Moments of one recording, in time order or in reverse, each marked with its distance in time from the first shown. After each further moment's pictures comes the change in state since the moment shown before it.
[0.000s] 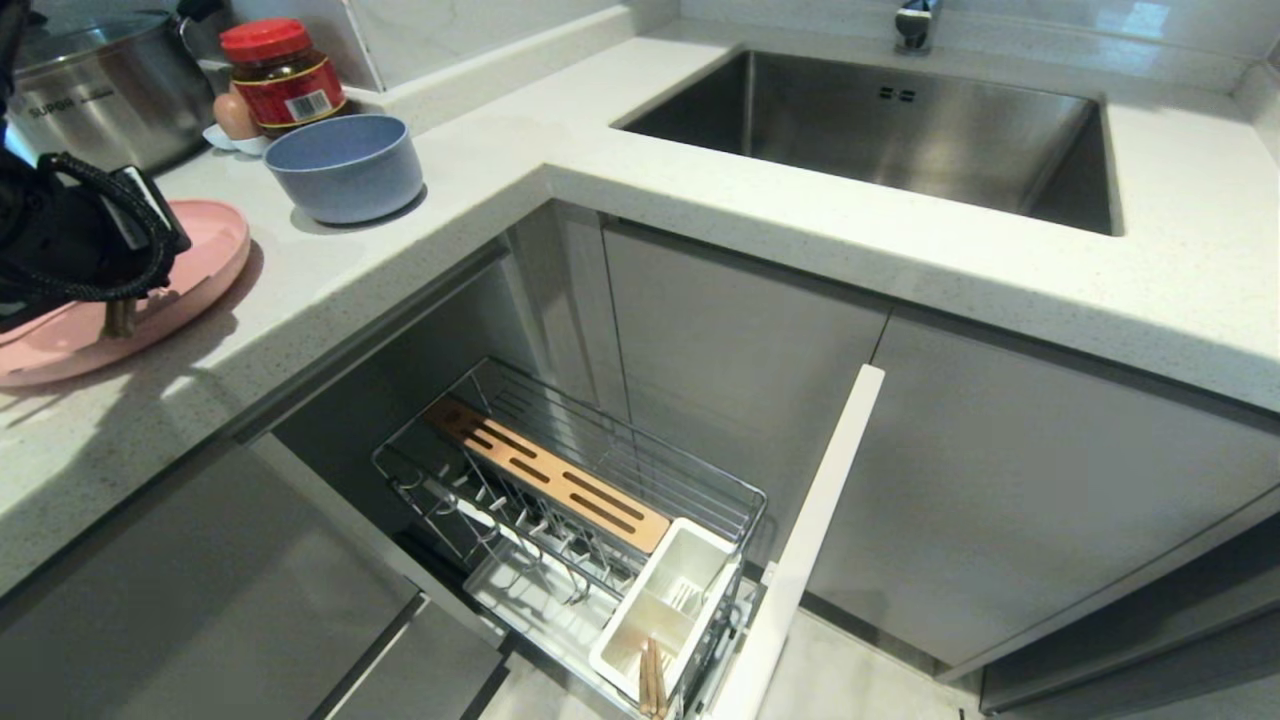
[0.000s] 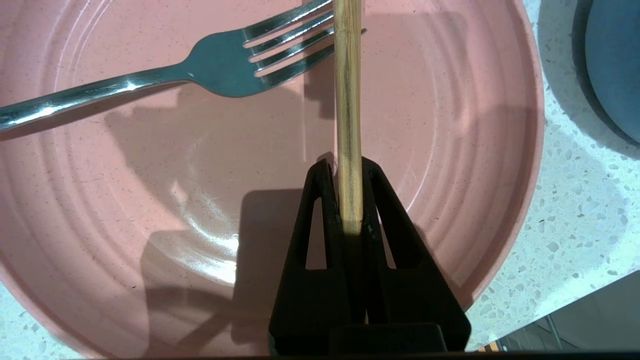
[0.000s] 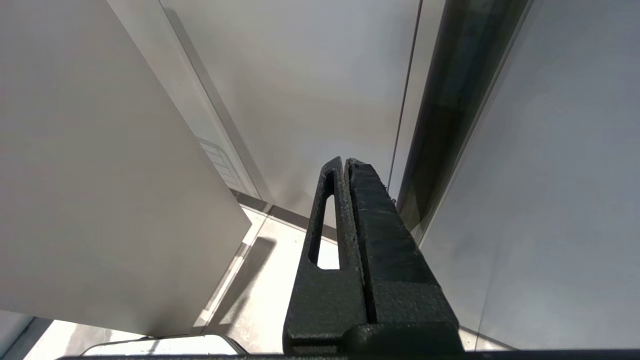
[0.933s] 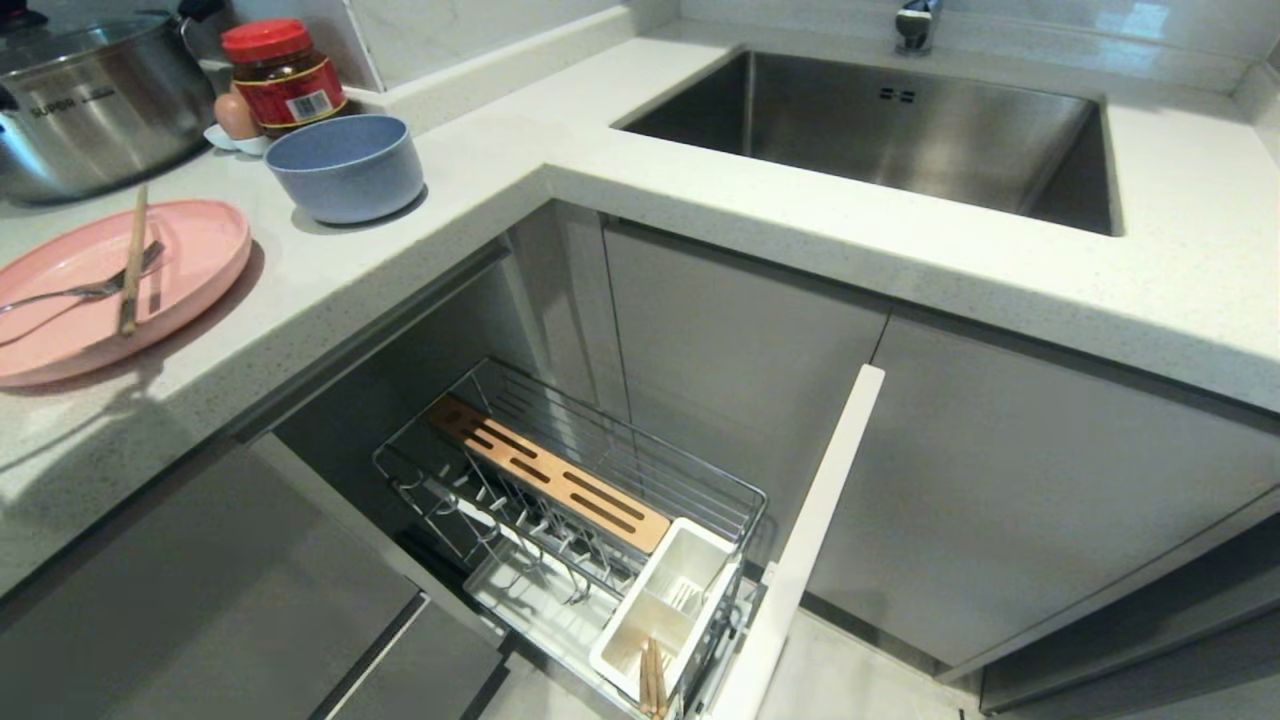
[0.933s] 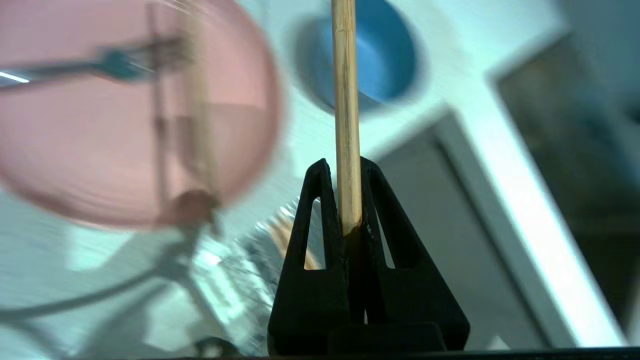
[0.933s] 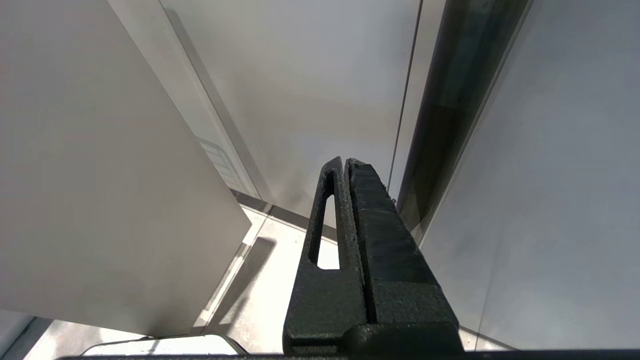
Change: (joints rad) left arm -0.277 -0.259 -0.104 0.006 0.000 -0.132; right arm 0.000 0.000 0.000 0.000 0.000 0.000
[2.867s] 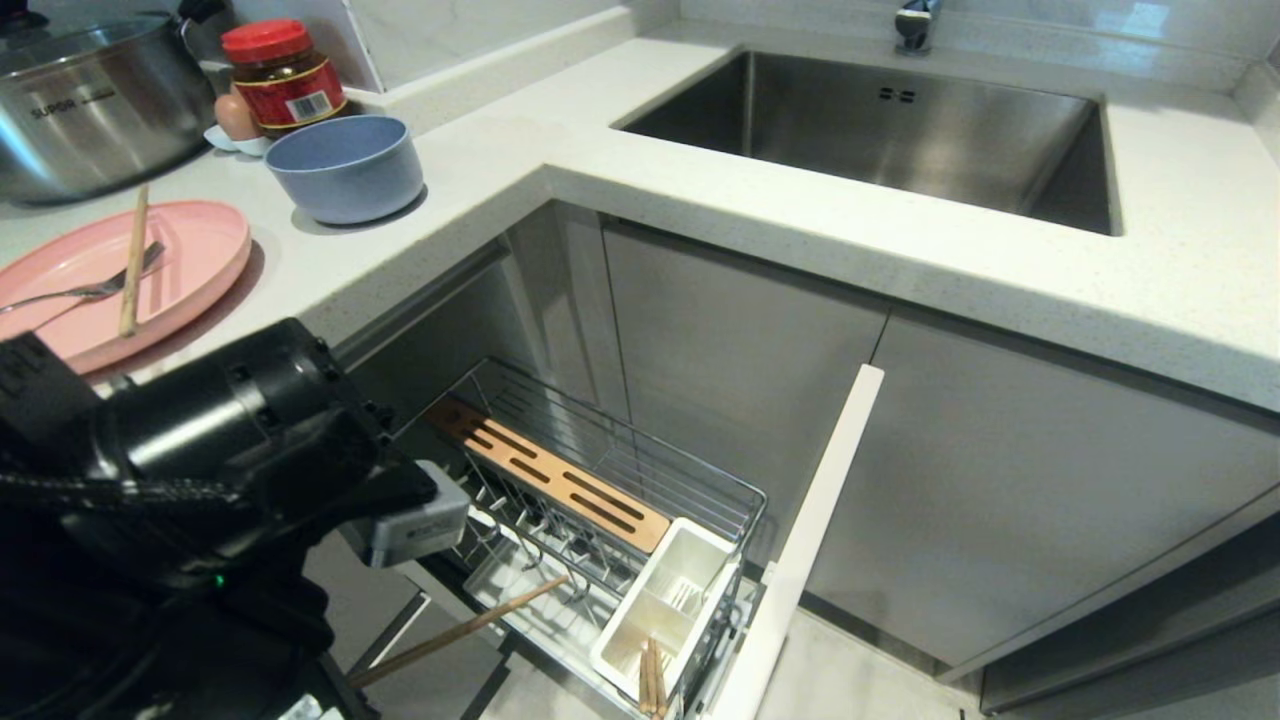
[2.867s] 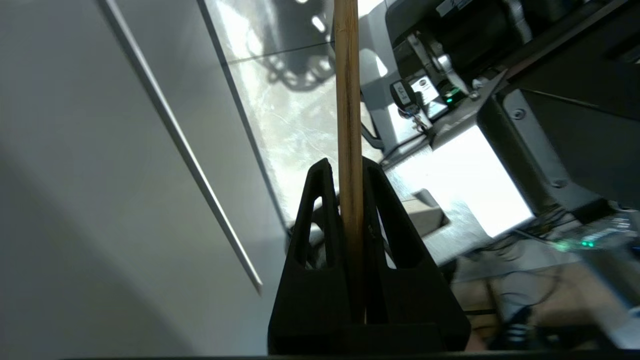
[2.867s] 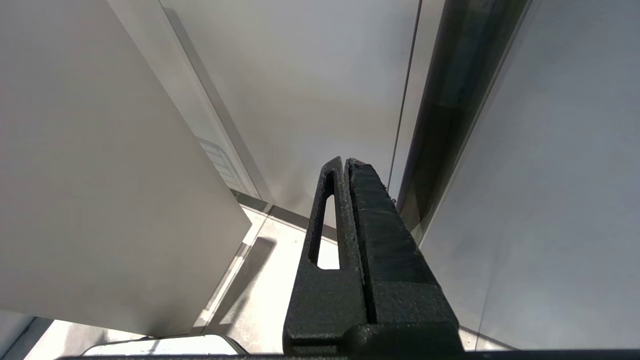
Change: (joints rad) left arm -0.541 0.159 0.608 0.316 -0.243 0.546; right arm 0.000 0.000 0.000 0.000 0.000 0.000
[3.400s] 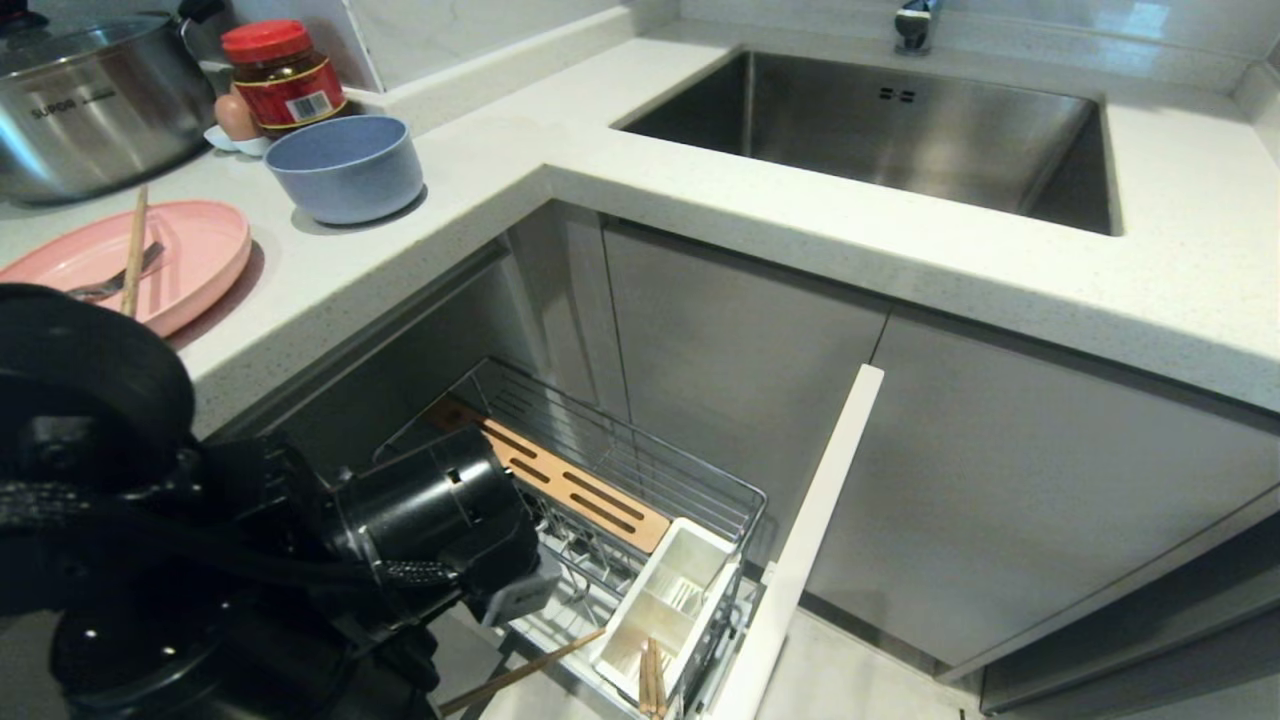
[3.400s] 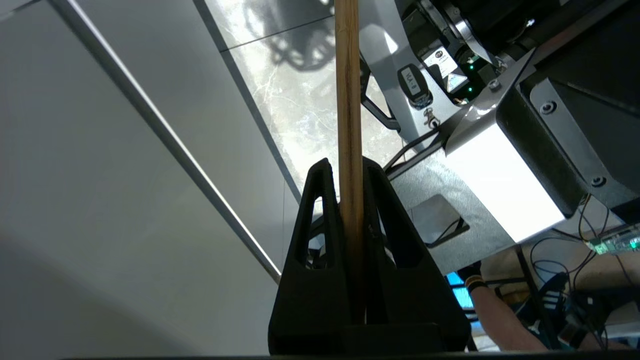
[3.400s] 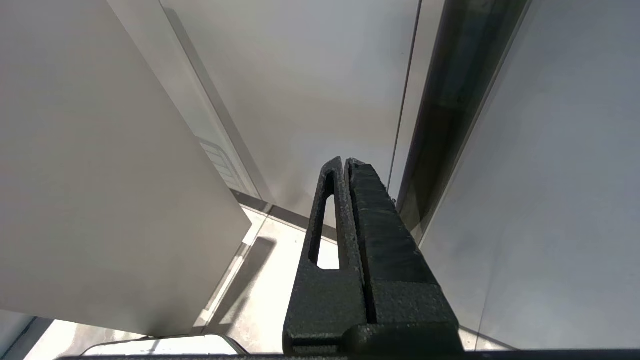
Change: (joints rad) left arm -0.028 0.129 0.094 -0.111 -0.001 0.050; right arm 0.000 0.000 0.000 0.000 0.000 0.000
